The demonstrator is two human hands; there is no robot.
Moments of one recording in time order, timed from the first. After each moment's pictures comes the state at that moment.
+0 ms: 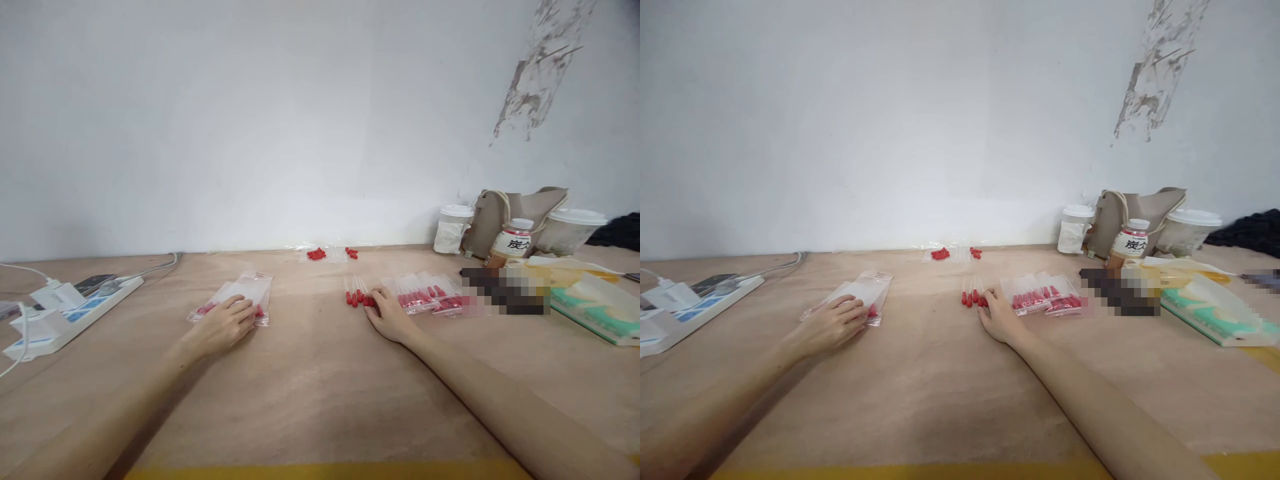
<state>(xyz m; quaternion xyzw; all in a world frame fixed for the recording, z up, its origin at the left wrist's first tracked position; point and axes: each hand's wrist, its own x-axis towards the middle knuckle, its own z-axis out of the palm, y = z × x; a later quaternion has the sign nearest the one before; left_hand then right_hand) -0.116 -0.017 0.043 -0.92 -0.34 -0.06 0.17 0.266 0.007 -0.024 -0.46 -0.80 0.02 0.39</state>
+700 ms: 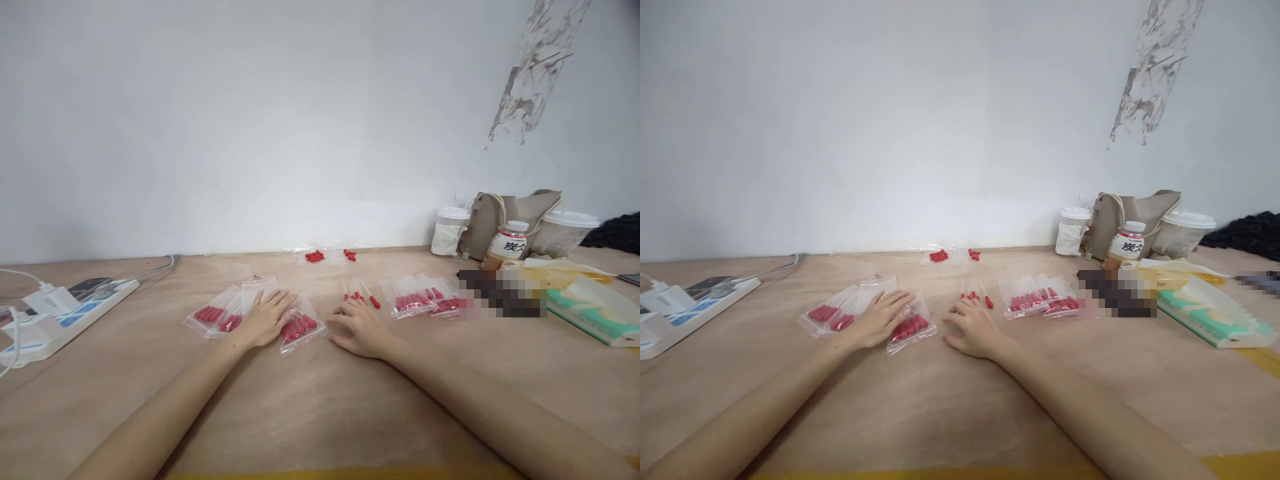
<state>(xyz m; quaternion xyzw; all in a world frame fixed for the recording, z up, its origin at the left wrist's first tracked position) -0.028 -0.003 0.030 -0.86 -0.48 -0.14 0.01 0.222 -0.020 0.001 -0.33 -0.88 -0.08 0.32</state>
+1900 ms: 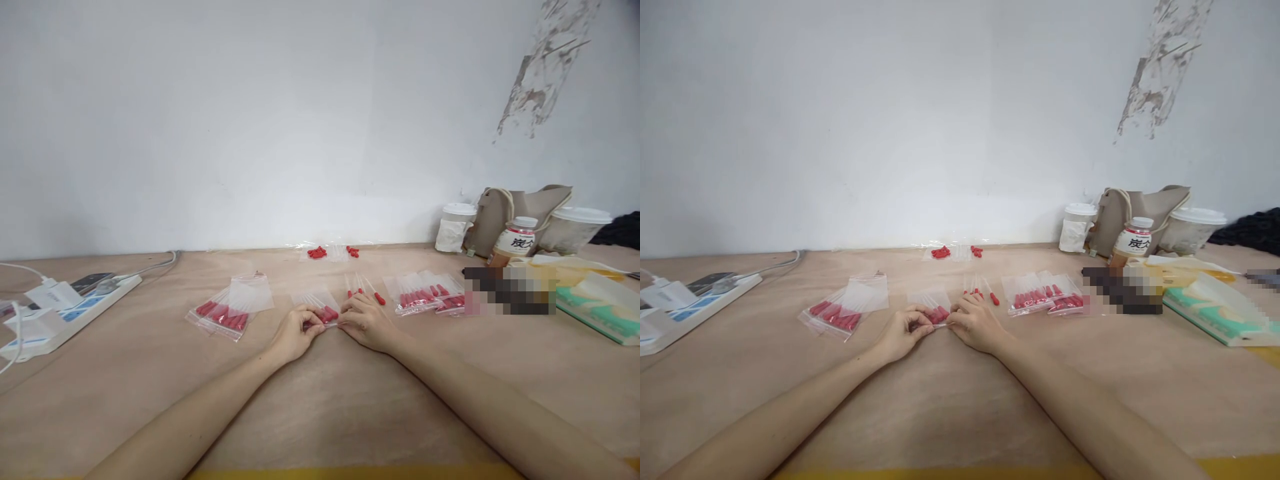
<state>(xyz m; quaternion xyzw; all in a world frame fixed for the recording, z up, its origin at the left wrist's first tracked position) 0.017 -0.021 0.001 -0.79 -0.43 -0.37 -0.23 0.221 -0.010 -0.008 -0.28 -0.88 -0.11 0.37</state>
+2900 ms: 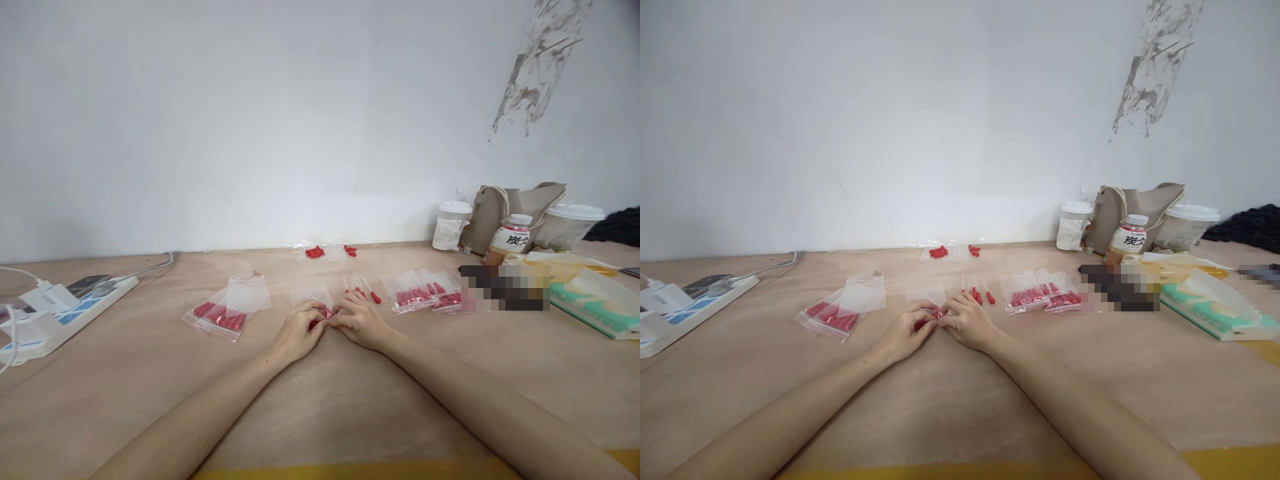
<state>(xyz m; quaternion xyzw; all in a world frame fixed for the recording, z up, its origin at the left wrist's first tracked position) 0.028 -0.019 0.002 -0.86 -0.36 -0.35 -0.10 0.211 -0.004 -0.009 -0.23 -0.88 -0.17 0.39</state>
